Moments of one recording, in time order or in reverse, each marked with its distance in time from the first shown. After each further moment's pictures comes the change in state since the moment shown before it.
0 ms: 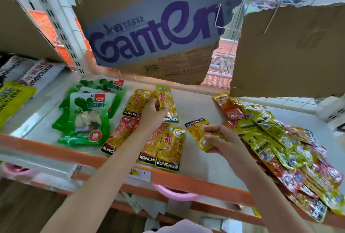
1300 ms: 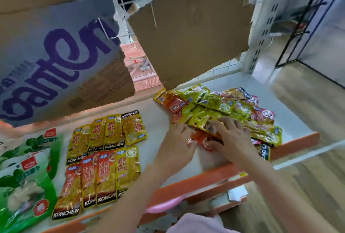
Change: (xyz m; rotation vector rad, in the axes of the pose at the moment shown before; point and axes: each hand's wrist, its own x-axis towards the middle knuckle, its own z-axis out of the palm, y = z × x) left_hand -0.083 0.033 0.137 0.616 -0.553 0.873; right_hand -0.050 0.044 -0.107 -1.241 0.443 0.075
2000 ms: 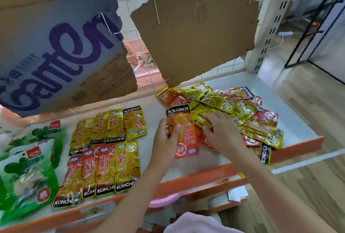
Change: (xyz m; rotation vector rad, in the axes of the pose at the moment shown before) left_hand -0.007 0.011 -0.003 -0.896 0.308 -0.576; right_hand 0.018 -0.019 -0.007 0.298 0.072 -0.070
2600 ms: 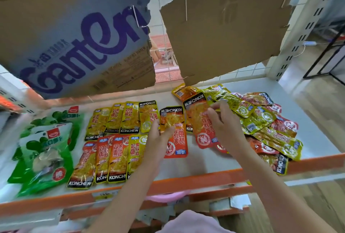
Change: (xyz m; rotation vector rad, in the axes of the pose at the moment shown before) left_hand -0.007 -0.002 -0.048 -0.252 0.082 -0.180; right_hand 0.010 -0.039 -0.001 0.649 0.092 0.002
